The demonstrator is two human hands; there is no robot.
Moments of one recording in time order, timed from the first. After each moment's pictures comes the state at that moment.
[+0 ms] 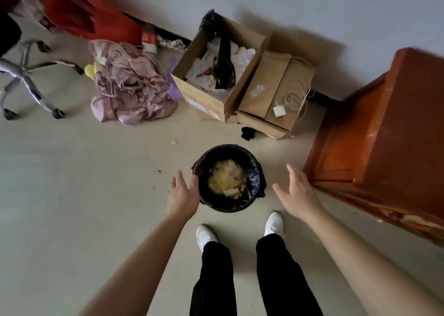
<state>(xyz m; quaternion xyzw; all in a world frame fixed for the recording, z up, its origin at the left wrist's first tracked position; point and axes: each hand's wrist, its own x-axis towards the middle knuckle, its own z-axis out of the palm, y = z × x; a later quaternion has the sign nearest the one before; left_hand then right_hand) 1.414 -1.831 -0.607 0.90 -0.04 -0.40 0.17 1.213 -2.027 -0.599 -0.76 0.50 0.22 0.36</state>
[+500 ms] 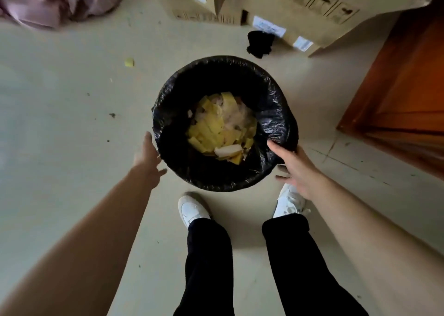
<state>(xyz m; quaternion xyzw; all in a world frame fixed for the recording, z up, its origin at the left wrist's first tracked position) 1.445 -1.792 -0.956 0.73 0.32 -0.48 0.37 1.199 -1.998 -0.938 -0.37 0.65 0.18 0.64</state>
